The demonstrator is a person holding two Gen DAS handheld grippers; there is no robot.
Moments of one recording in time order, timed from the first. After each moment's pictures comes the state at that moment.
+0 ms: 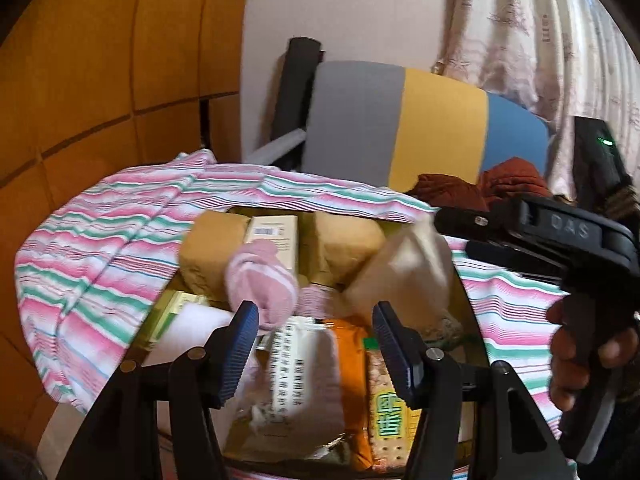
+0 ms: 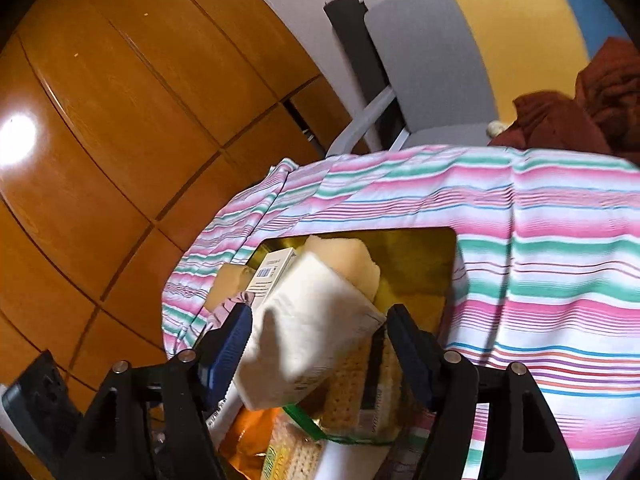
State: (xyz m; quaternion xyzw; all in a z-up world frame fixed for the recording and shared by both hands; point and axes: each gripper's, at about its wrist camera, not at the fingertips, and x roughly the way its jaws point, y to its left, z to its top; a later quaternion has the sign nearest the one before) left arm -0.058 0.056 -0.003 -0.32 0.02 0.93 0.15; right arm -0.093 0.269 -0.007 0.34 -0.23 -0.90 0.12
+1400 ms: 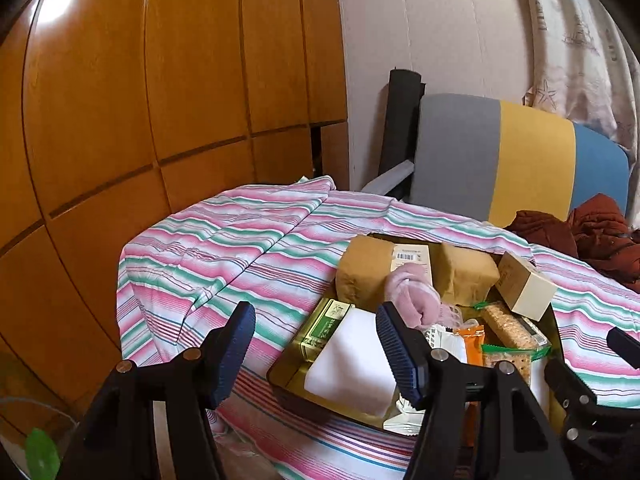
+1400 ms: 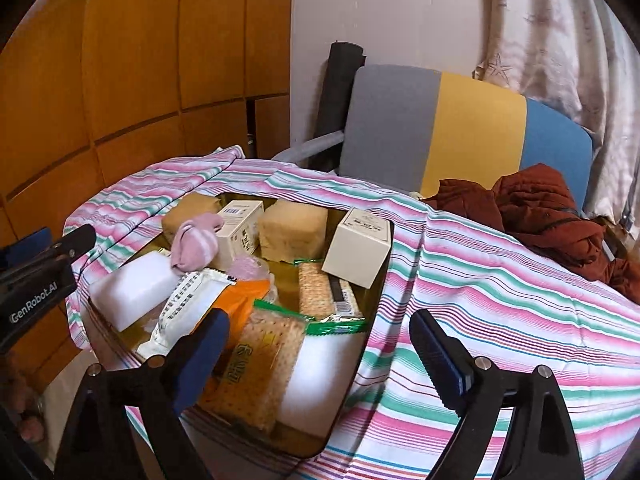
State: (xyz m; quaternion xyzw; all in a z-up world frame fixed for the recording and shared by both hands) left arm -0.020 -0.007 0.024 -0.26 0.02 0.96 -0.02; right arm 0.012 0.165 0.003 0.31 0.01 -0.95 -0.05
